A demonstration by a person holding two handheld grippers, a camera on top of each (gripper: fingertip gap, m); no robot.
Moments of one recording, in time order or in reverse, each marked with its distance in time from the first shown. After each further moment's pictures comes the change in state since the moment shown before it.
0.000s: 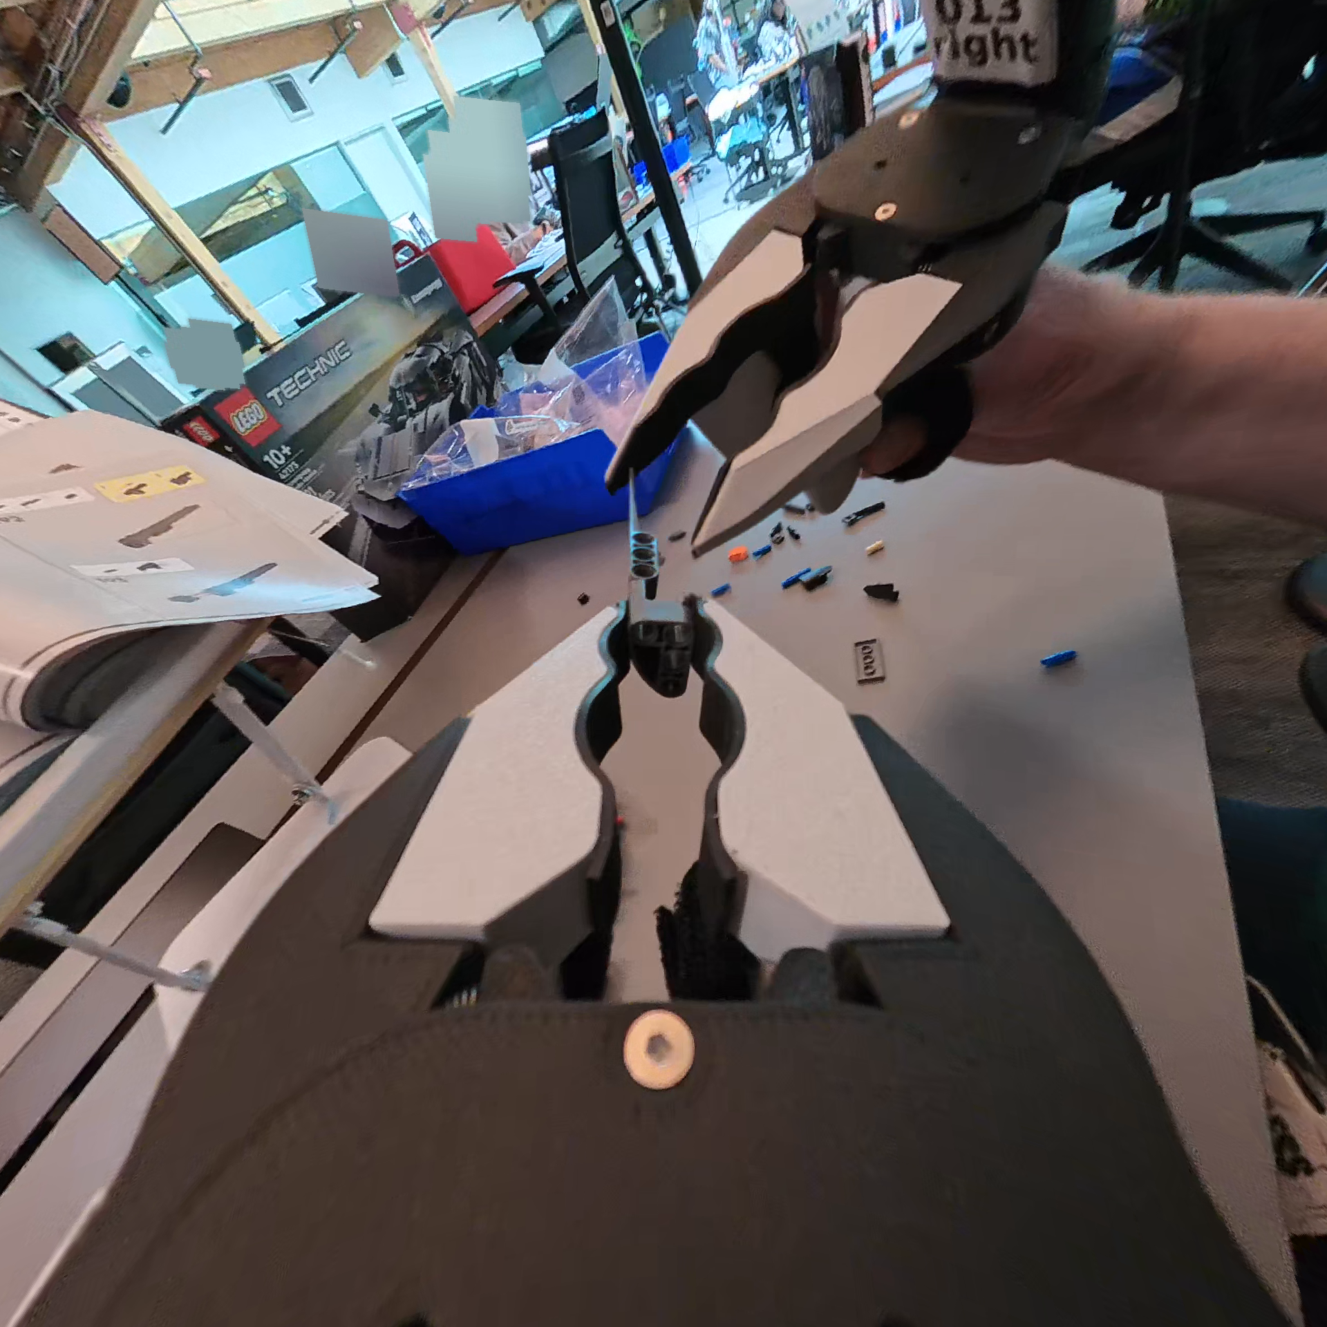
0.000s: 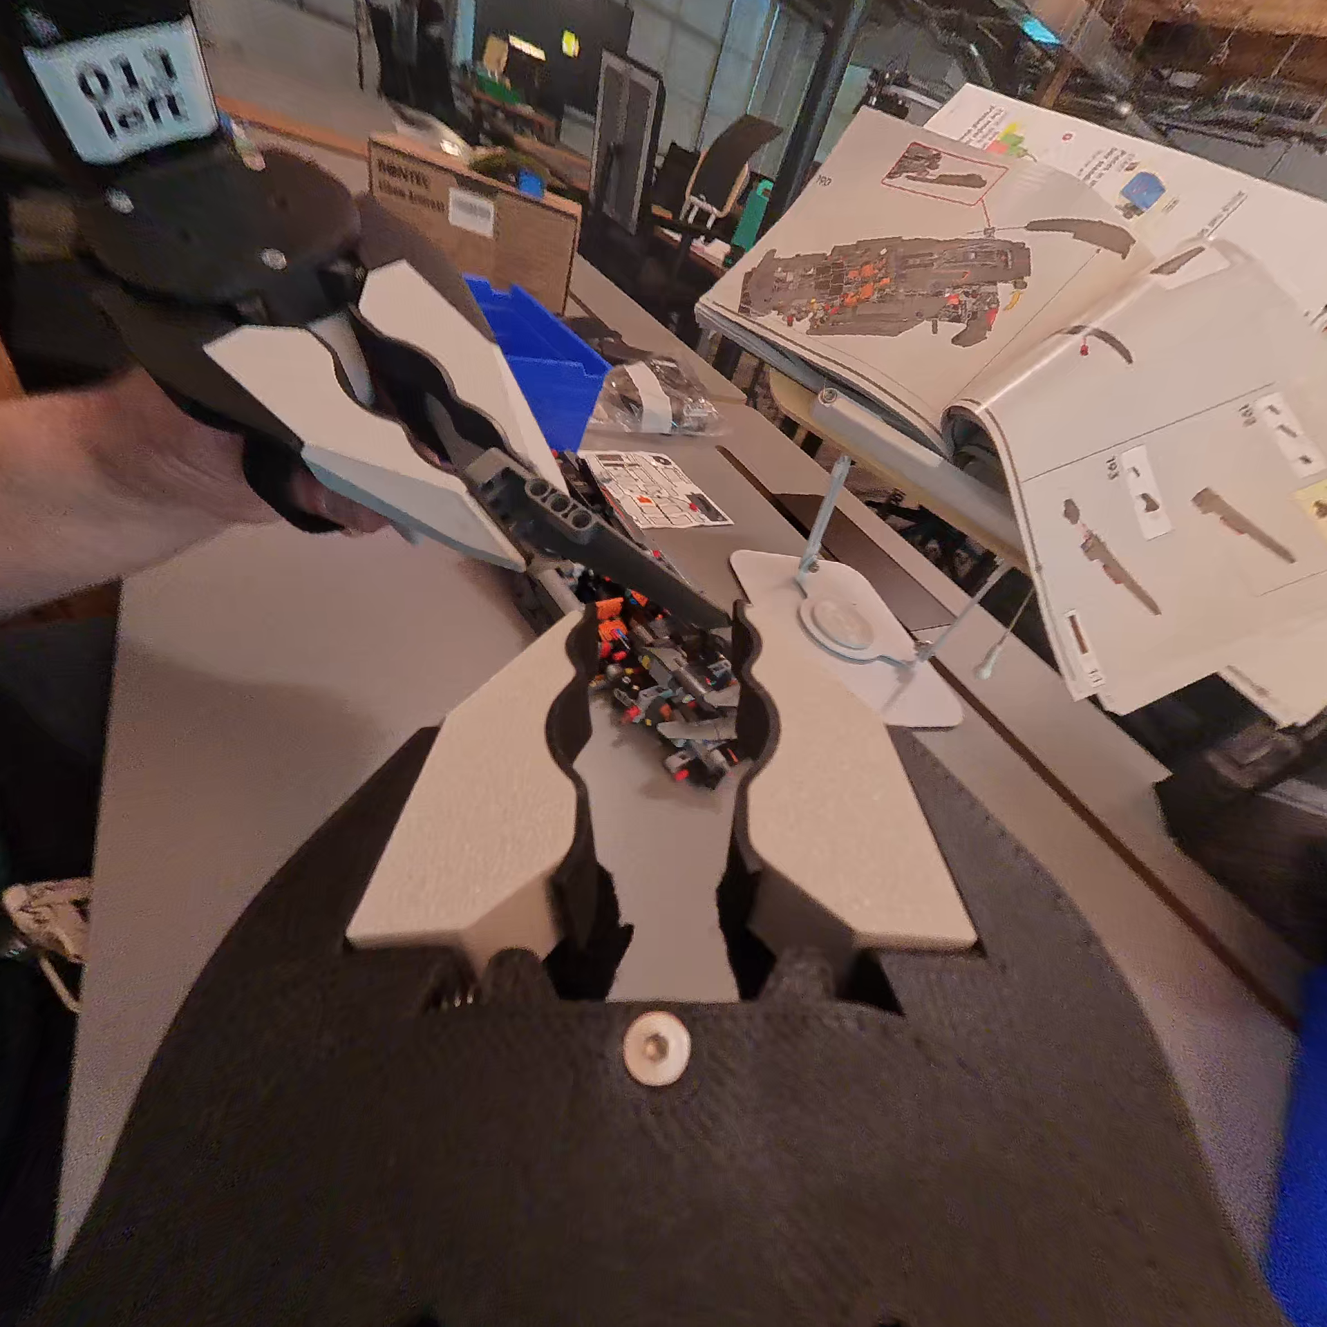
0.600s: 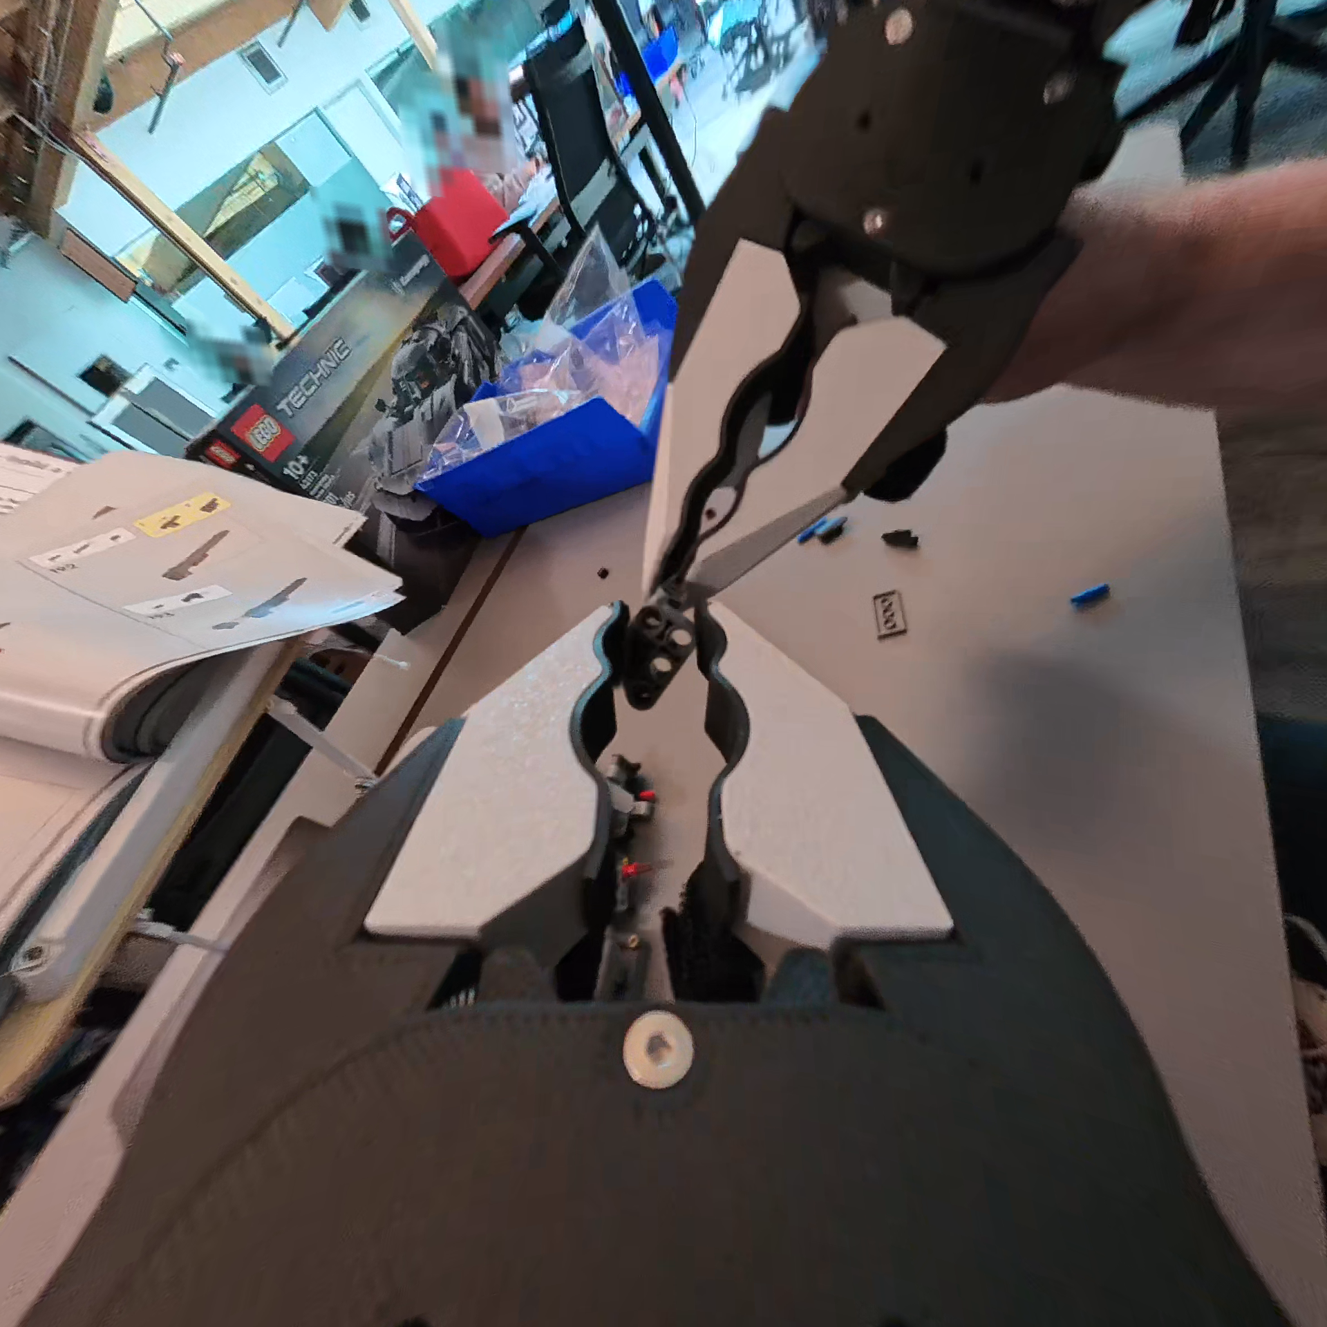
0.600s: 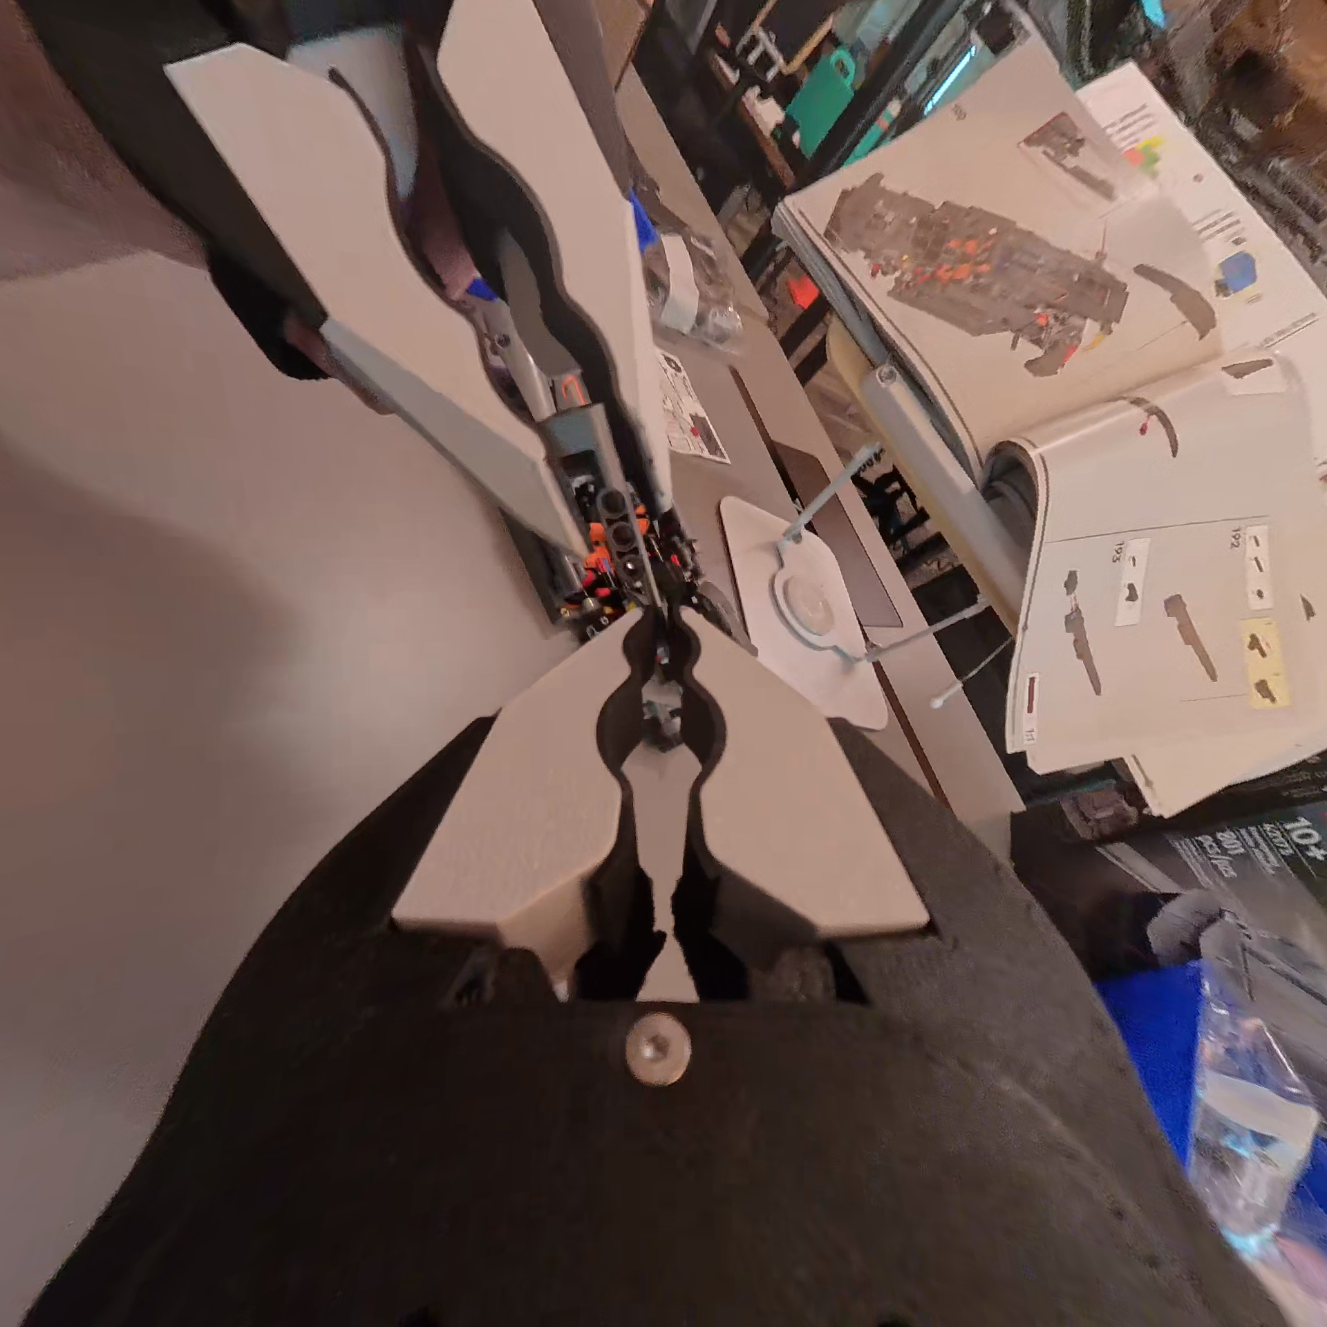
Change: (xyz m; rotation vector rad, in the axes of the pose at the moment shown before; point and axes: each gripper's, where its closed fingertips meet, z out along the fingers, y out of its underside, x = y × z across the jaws) left arm 0.007 -0.001 0.000 -0.086 -0.012 0.128; right arm -0.022 0.014 0.020 -0.181 -0.002 -0.324
